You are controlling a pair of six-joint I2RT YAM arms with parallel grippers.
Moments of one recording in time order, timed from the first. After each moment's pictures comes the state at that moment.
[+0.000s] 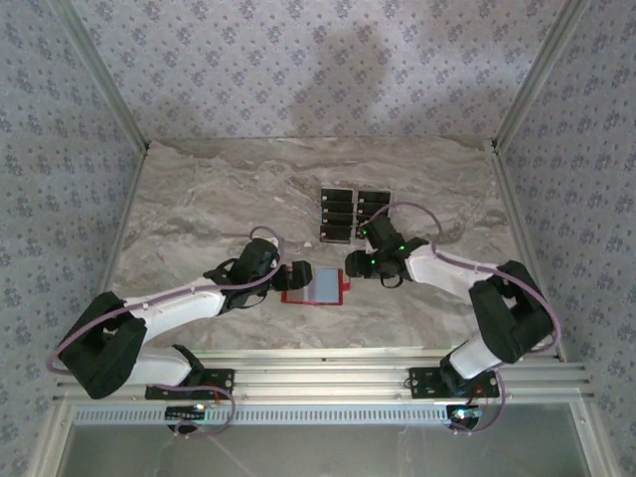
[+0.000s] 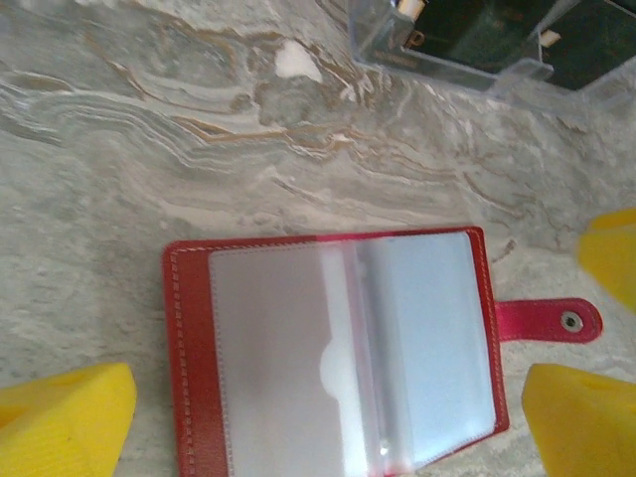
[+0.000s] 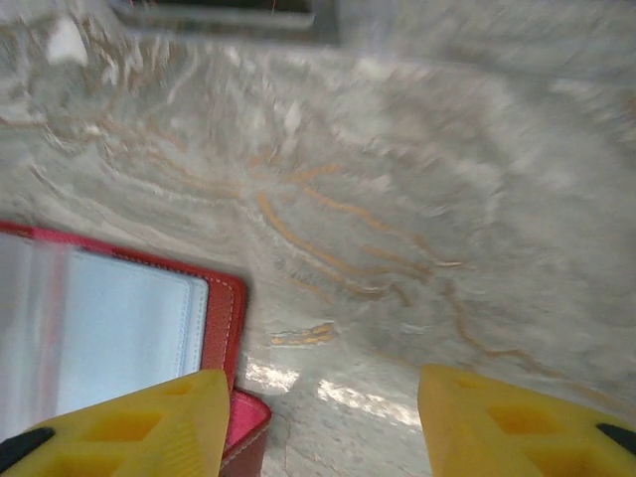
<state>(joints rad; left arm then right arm) -0.74 1.30 0.57 -0.05 0.02 -0.76 0.56 1.49 0.81 -0.35 -0.11 0.50</state>
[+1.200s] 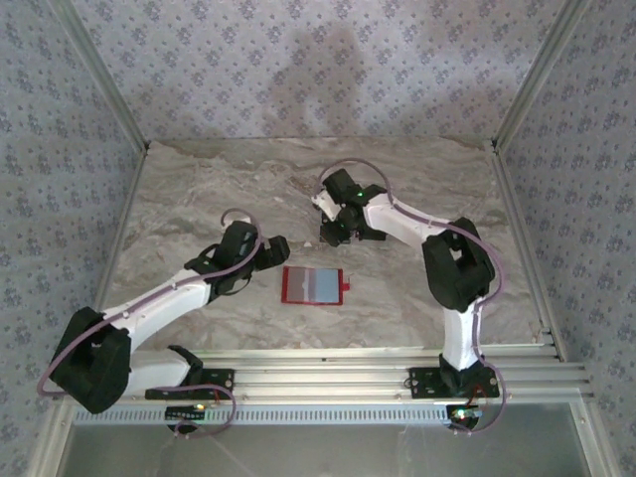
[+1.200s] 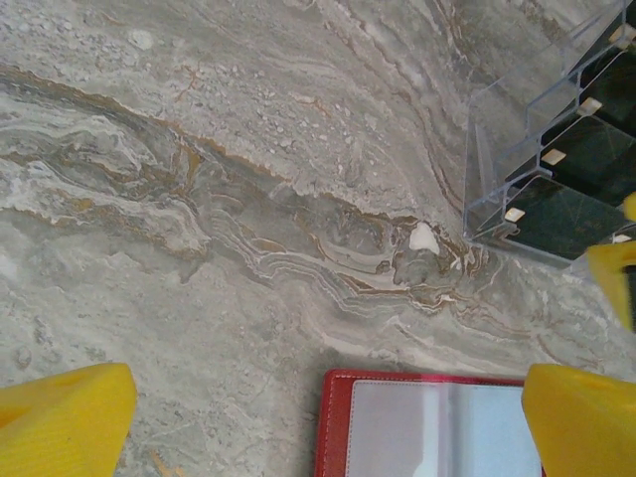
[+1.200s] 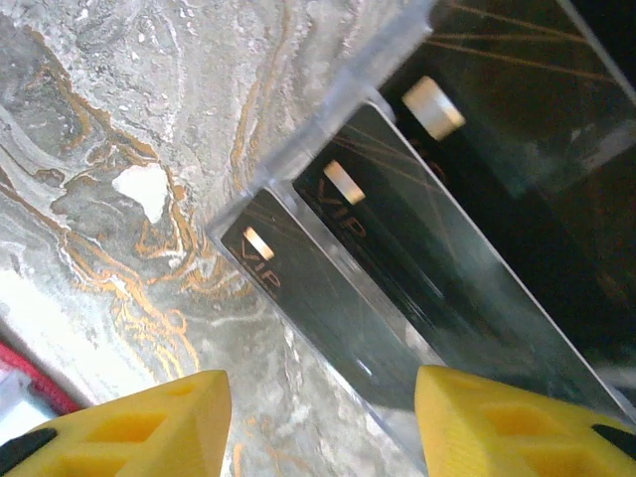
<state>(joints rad) -0.59 1.22 0.66 -0.20 -0.12 -0.77 0.61 1.96 1.50 -0.69 0.02 -0.21</state>
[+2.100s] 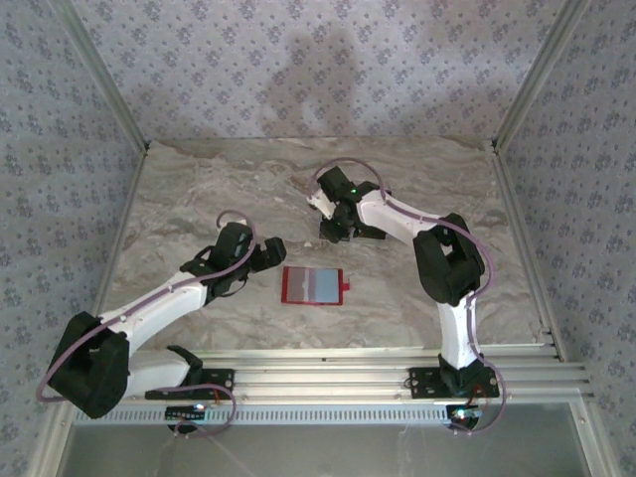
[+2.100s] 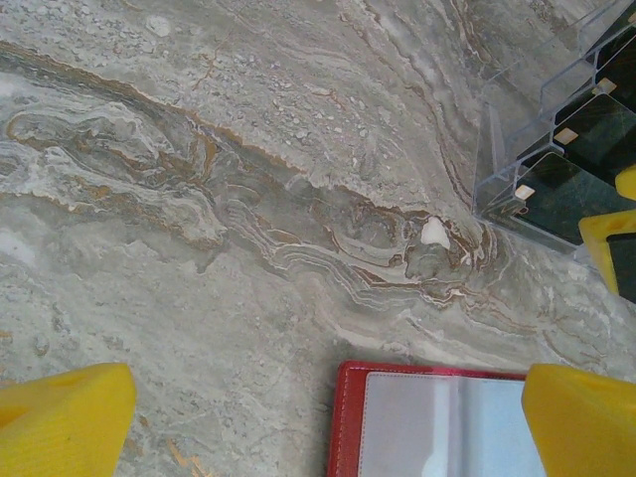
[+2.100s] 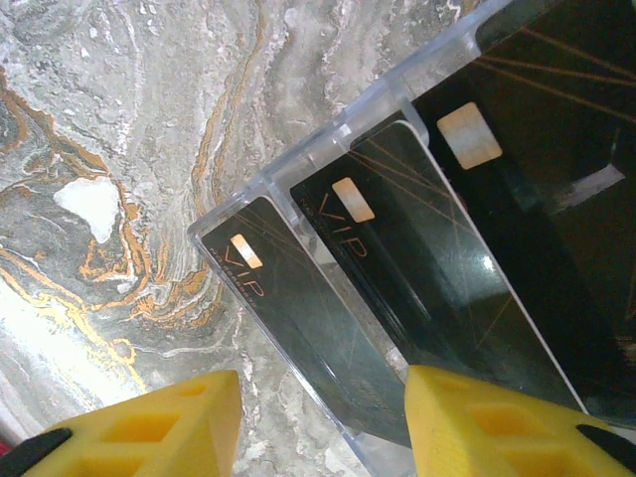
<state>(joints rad) -0.56 1.20 0.63 -0.20 -0.08 -0.77 0.61 2.02 1.57 -0.71 0.08 -0.28</state>
